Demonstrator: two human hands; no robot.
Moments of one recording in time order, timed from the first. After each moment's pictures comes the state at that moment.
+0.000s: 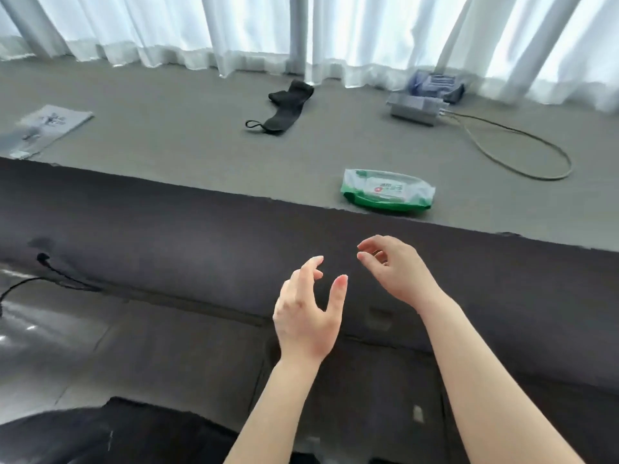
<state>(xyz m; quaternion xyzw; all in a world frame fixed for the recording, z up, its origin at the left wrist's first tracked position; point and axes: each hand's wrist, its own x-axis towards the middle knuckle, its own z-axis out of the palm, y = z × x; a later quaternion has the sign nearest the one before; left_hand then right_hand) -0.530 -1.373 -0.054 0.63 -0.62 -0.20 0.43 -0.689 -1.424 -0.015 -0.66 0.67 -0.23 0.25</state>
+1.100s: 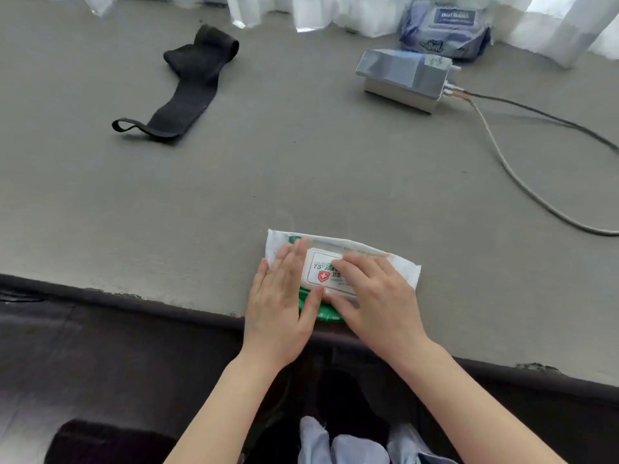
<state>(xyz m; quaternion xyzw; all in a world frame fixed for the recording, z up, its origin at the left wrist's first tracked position) -0.659 -1.655 -0.114 0.55 -0.78 -0.19 0.24 -0.820 -1.643 -0.087 -0.73 0.65 -0.21 0.04</state>
